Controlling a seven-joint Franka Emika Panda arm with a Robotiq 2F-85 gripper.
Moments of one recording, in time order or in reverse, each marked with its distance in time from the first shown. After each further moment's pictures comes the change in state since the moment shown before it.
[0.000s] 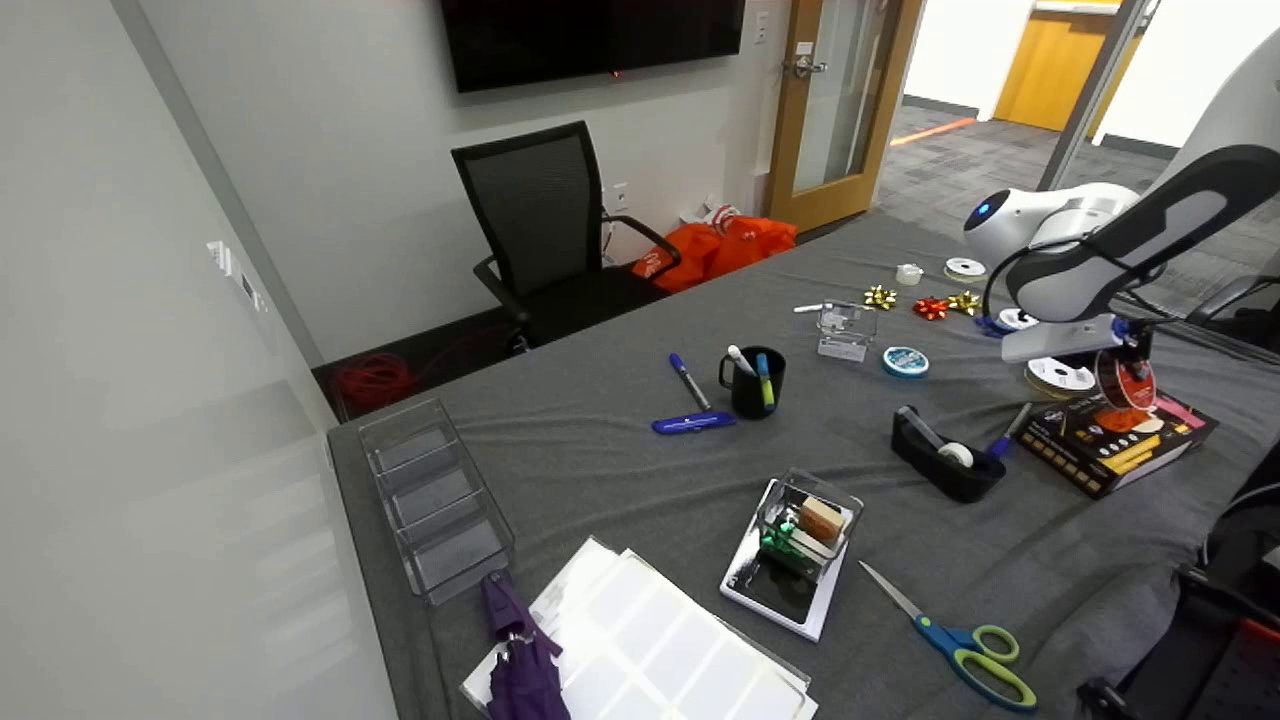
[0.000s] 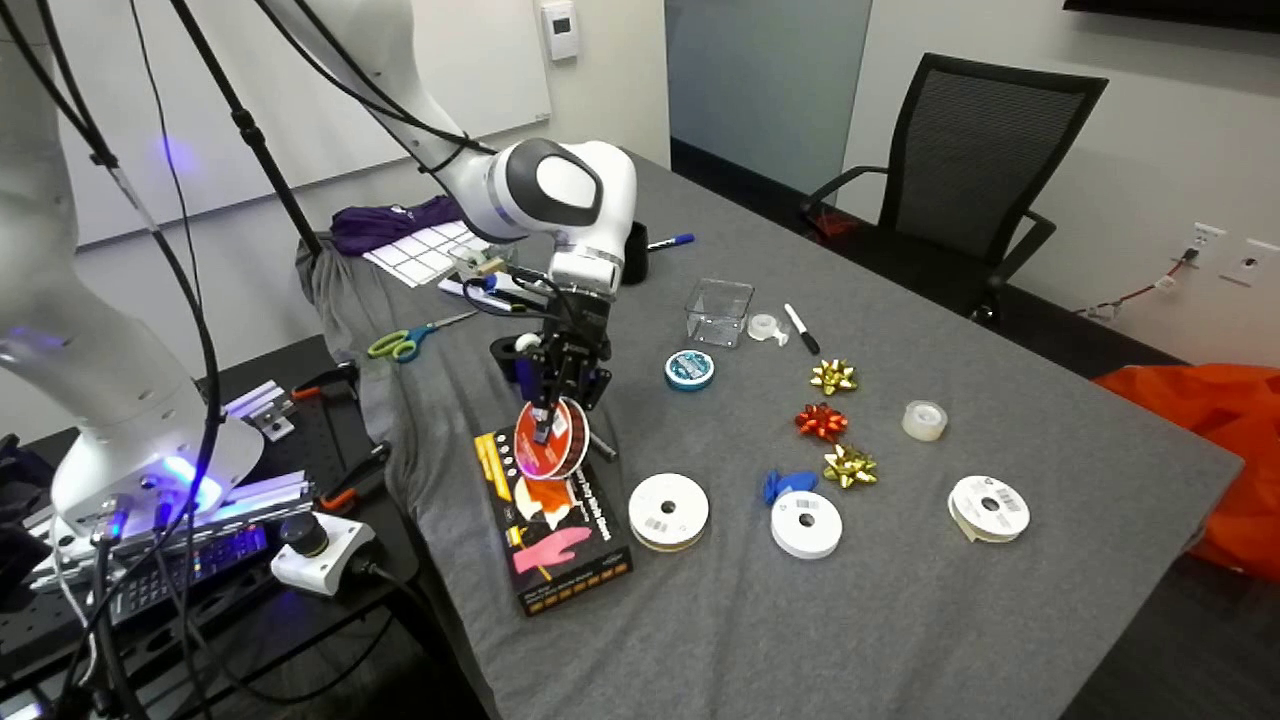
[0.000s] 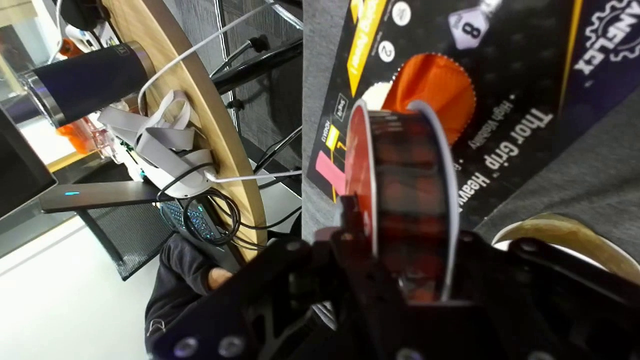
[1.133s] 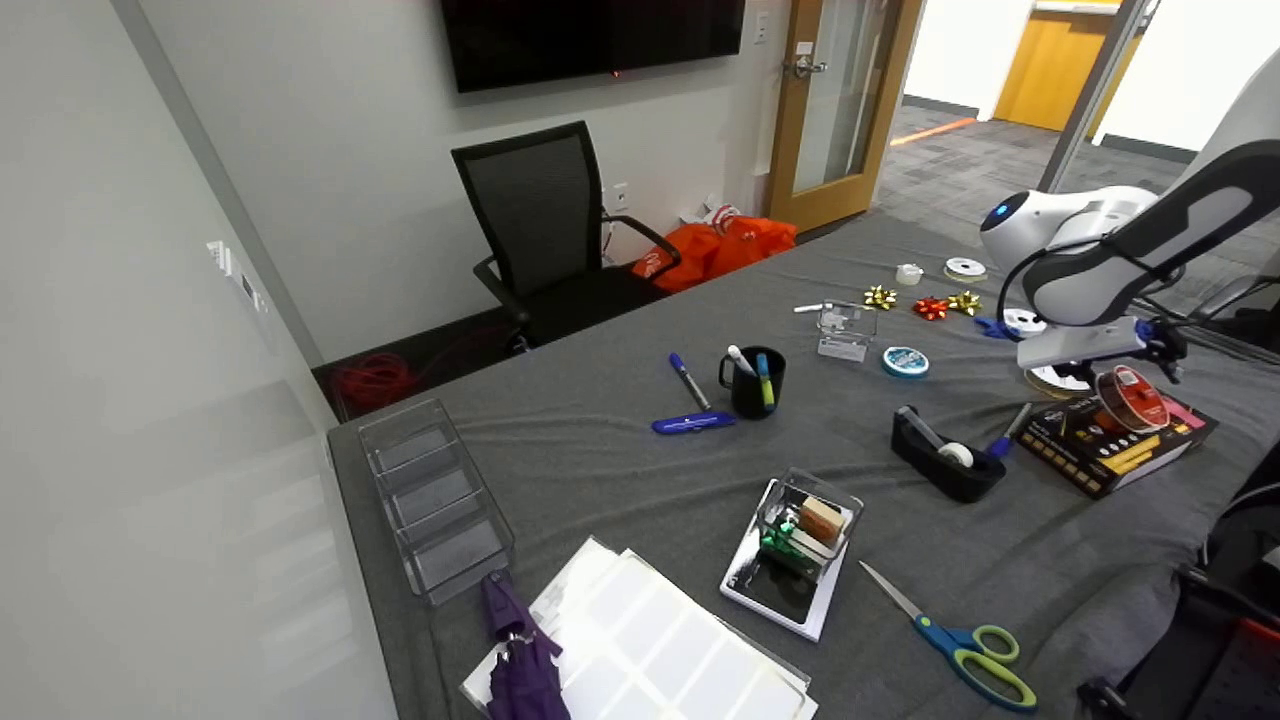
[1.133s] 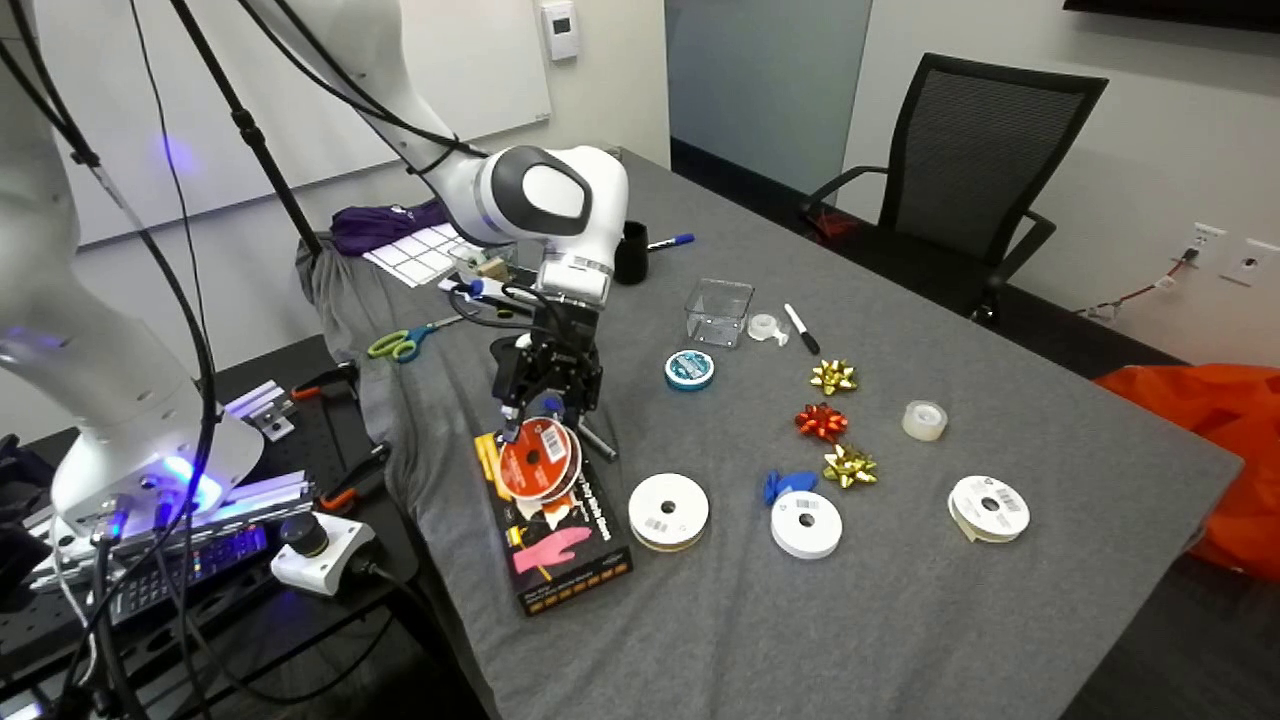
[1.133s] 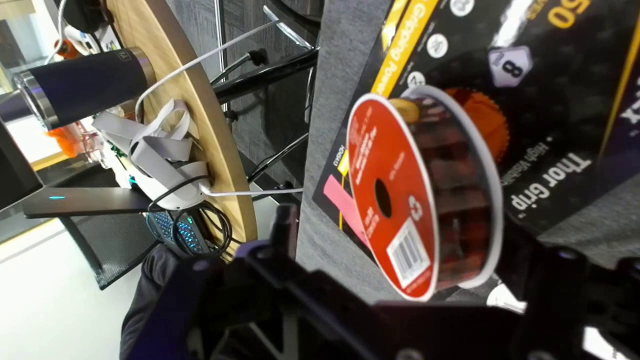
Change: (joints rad) arm -0.026 -0.034 0.007 -0.058 0.013 0.033 -0.067
